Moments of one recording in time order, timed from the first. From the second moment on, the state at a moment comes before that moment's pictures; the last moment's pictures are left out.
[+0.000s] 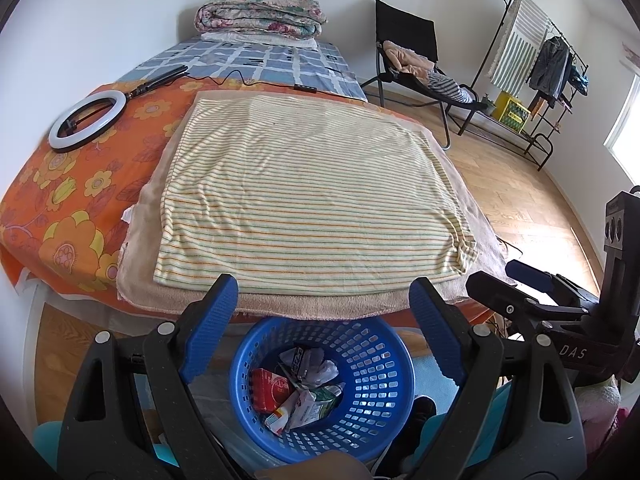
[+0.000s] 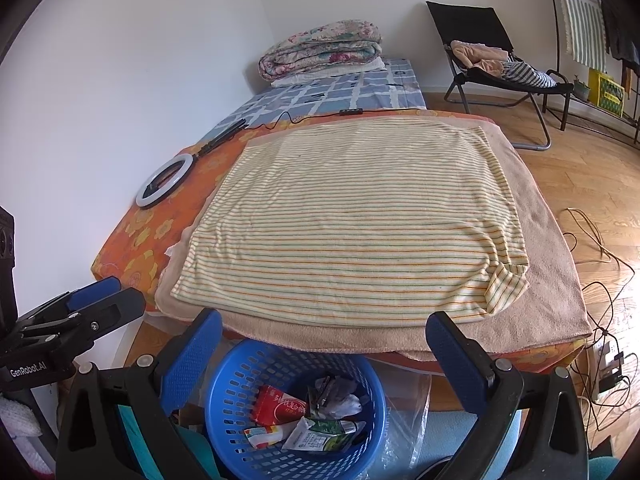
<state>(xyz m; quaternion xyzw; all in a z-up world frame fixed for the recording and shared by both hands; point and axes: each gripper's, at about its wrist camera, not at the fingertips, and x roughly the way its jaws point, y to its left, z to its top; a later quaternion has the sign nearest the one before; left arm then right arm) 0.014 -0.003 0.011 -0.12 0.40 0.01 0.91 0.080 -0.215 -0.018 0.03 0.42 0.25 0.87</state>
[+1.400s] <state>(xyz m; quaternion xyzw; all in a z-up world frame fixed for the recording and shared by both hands) 0.017 0.000 0.010 -0.12 0.40 0.01 0.91 0.078 -0.211 -0.015 0.04 0.42 0.24 0.87</state>
